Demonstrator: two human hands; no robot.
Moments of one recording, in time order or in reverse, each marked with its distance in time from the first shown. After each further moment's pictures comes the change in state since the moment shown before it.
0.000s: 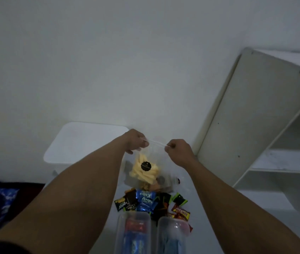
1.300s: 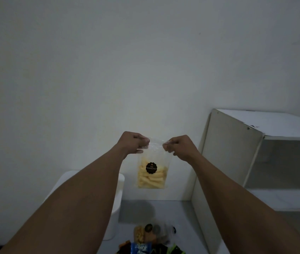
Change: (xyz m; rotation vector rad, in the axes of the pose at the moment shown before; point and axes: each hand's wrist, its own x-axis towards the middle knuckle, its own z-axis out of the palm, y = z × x) left_hand -0.056 0.112 -0.084 -0.553 0.232 0.357; right_hand 0.012 -0.103 -0.138 0.250 0.120 -0.231
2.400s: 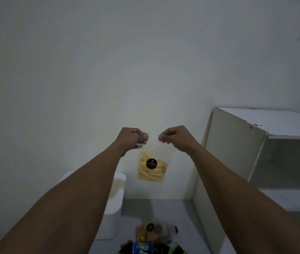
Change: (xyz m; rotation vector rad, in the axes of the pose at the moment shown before) left_hand -0.001 0.013 -0.004 -0.011 0.037 0.022; right_hand 0.014 -0.029 -0.003 -0.005 -0.043 -0.082
